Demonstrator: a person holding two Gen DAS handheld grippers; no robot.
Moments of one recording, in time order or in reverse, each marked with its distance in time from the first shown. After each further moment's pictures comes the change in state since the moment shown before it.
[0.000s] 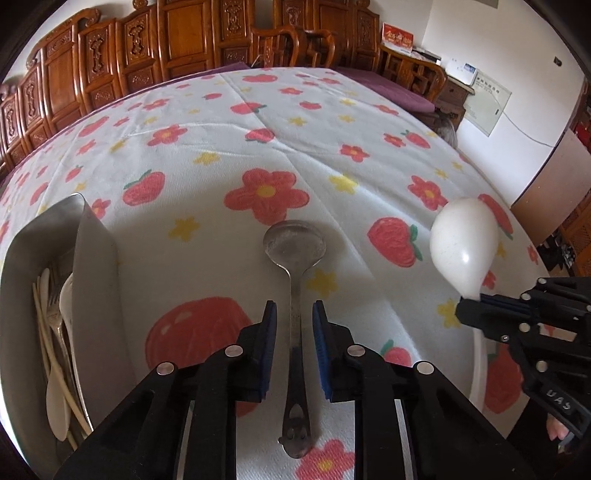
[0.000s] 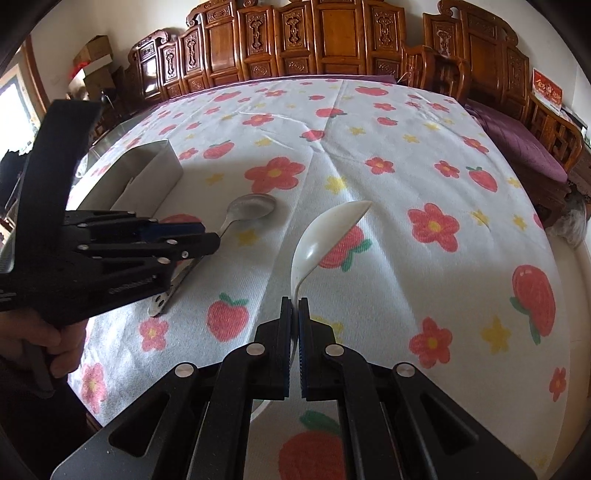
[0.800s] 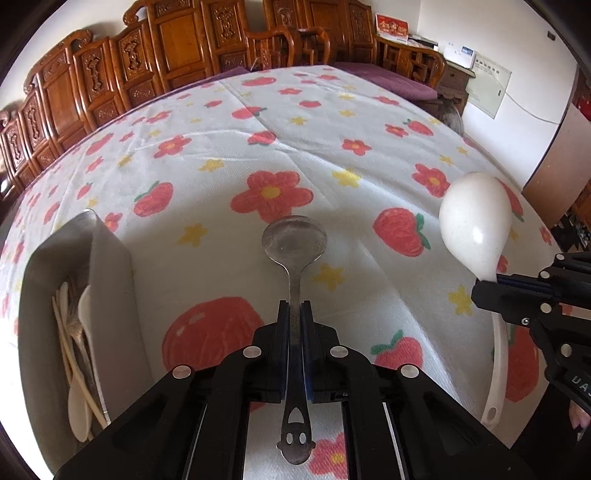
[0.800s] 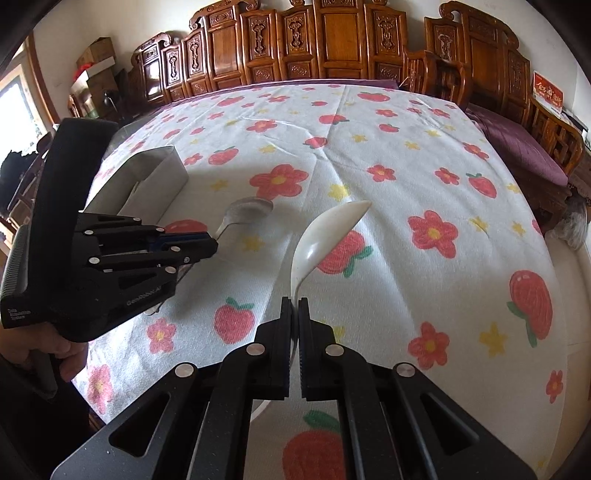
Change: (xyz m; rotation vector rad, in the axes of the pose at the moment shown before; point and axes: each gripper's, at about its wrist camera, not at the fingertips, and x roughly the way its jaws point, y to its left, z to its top) left arm -0.010 -0.007 -0.001 0.070 -0.010 0.070; right arm -0.008 0.003 0.004 -0.008 -0.016 0.007
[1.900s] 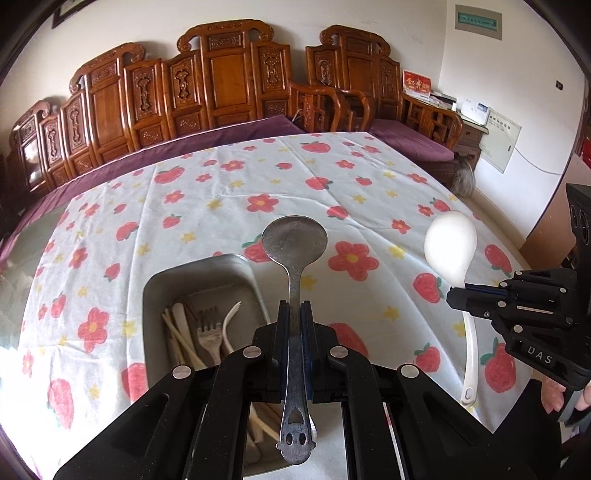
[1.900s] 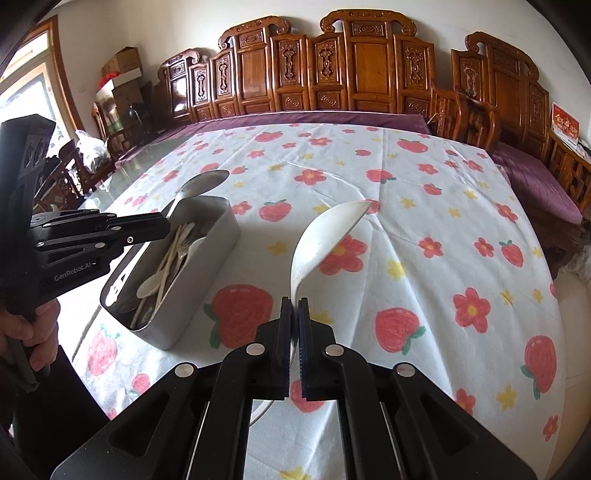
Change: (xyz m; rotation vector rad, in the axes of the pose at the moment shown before) left arm -0.104 0.092 0.000 -0.096 -0.169 0.039; right arm -0.015 0.061 0.058 -0.061 -0.088 0.062
